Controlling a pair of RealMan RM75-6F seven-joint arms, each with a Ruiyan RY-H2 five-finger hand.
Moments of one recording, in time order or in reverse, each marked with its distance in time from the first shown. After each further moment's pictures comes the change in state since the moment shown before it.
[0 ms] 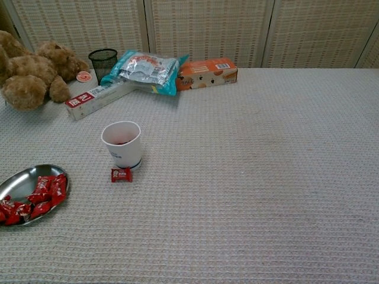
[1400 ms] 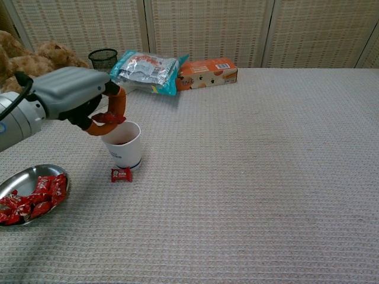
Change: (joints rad) left arm -0.498 -0.096 -0.299 -0.220 -0.255 -0.319 0.437; right arm 0.003 0.012 0.018 0.010 0.040 -0.009 0.034
